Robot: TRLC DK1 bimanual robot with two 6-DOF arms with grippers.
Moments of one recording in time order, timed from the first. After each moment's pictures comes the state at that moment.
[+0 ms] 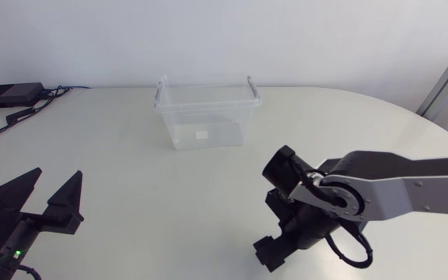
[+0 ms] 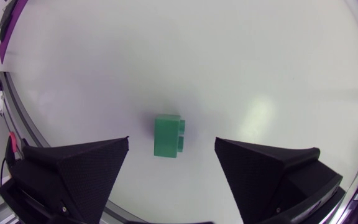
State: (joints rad) left arm -0.03 0.06 0.03 -0.01 0.04 0.02; right arm 0.71 1.53 0.74 -0.66 -0.07 0.20
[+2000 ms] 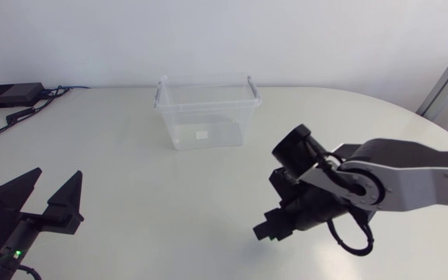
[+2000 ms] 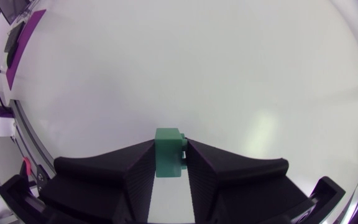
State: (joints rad) left arm -0.03 0.06 0.03 -0.01 0.04 0.02; right arm 0.66 1.44 0.77 -0.59 -0.07 0.24
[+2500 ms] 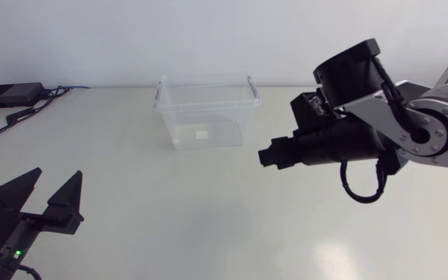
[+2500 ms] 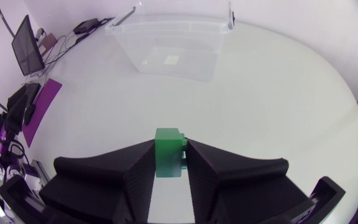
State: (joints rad) left arm -0.03 0.06 0.03 -0.01 0.04 0.02; right arm 0.53 1.32 0.94 -0.43 -0.07 0.21
